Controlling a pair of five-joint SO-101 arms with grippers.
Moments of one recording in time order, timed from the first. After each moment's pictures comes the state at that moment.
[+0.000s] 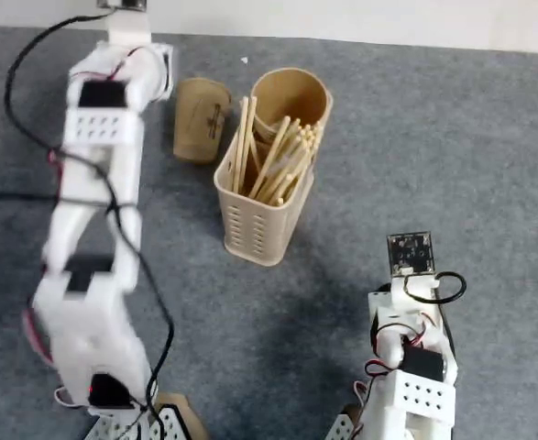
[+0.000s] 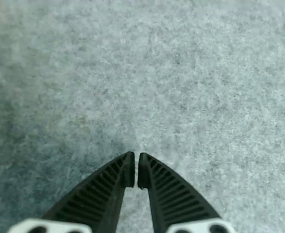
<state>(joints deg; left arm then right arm) -5.8 29.7 -34.9 46.6 1.9 7.9 -77.6 96.0 37.0 21.9</state>
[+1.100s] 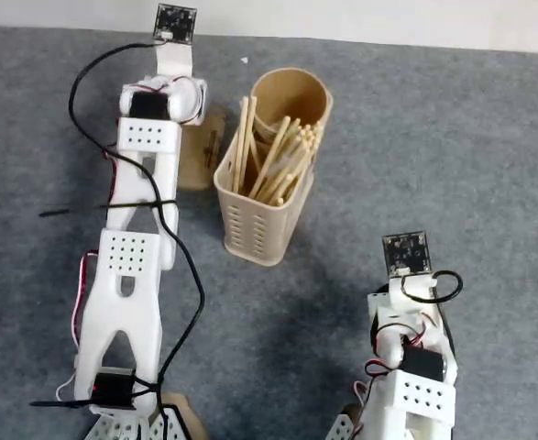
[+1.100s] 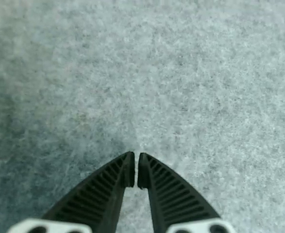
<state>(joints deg) -2.1 72.3 -89.8 76.2 2.2 7.9 -77.6 96.0 37.0 24.6</state>
